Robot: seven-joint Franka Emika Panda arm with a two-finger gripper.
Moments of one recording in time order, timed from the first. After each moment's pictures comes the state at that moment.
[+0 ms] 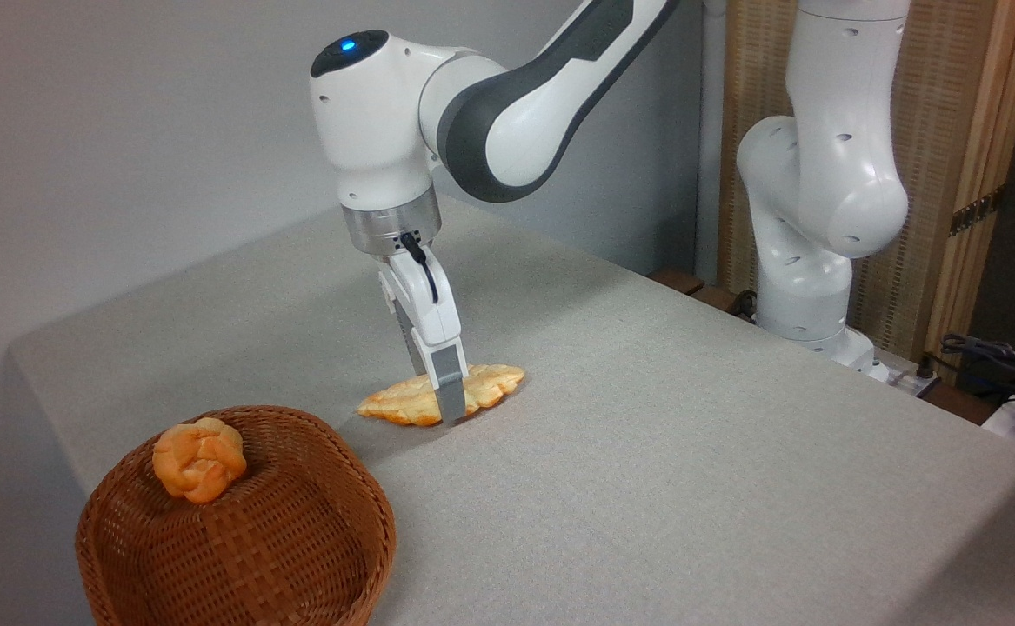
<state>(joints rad) -0.45 -0.10 0.18 -2.22 -0.03 2.08 0.81</state>
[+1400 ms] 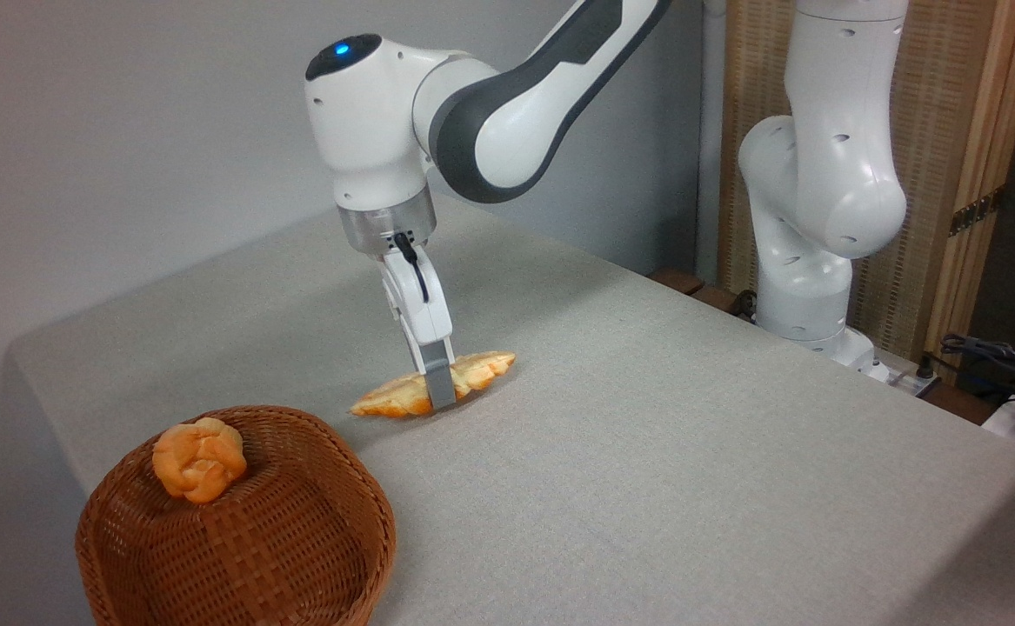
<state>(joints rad) -0.48 -0.10 0.19 -2.21 -0.03 2.08 0.82</state>
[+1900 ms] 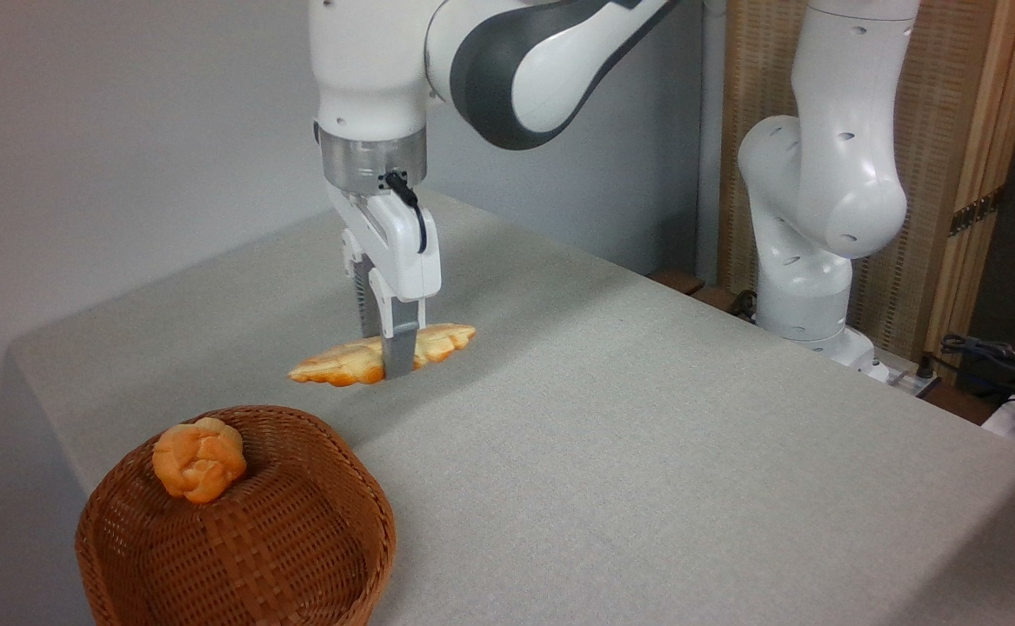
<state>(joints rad) -0.47 -0.16 0.29 -2.09 -0.10 2.10 0.82</state>
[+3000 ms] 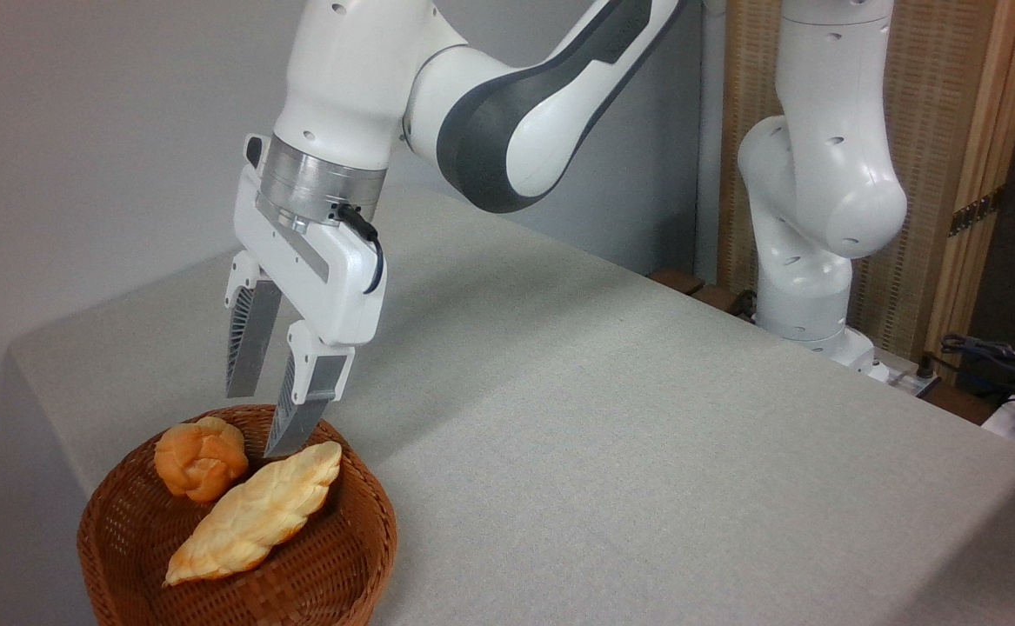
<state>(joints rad) -0.47 -0.01 0.34 -2.03 -0.16 2.50 0.81</state>
